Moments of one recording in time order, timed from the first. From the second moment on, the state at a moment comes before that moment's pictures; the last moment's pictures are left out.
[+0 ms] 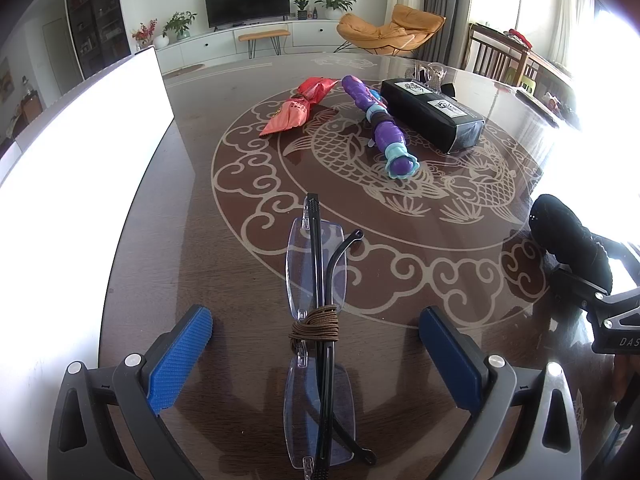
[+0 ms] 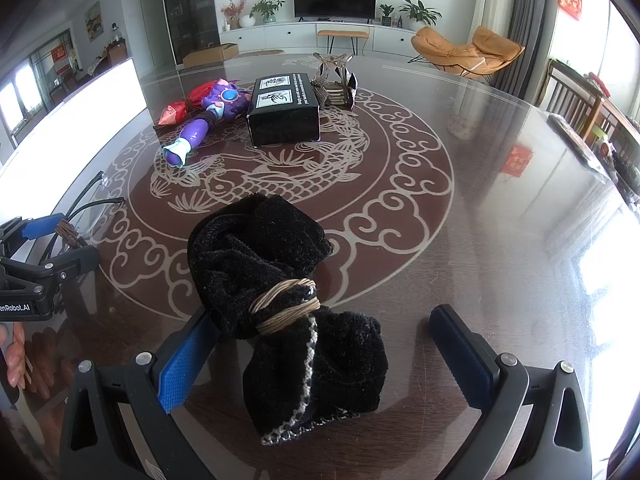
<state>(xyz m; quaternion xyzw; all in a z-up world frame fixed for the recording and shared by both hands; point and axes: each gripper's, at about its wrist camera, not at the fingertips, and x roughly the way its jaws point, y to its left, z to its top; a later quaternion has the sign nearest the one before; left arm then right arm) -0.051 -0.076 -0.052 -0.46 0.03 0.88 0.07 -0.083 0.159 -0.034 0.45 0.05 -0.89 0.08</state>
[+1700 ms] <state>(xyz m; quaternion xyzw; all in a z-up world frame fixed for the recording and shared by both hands) -0.052 -0.076 -0.052 -0.46 0.03 0.88 0.06 -0.083 0.160 -0.034 0.45 0.05 -0.89 0.09</state>
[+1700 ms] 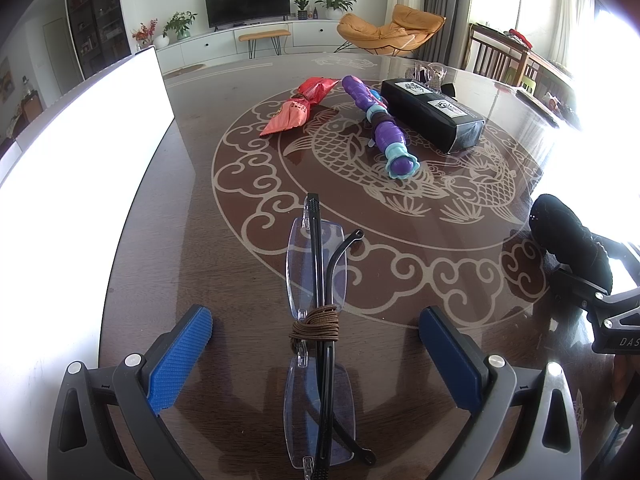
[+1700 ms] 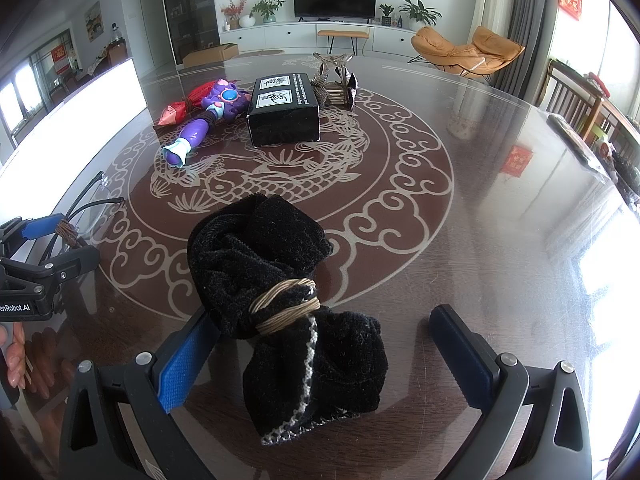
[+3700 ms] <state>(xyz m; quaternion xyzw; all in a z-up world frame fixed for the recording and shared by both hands) 0.062 -0.384 0.034 -0.48 -0.09 0.86 -0.18 0.007 -0.256 0.064 0.51 0.07 -0.69 0.51</state>
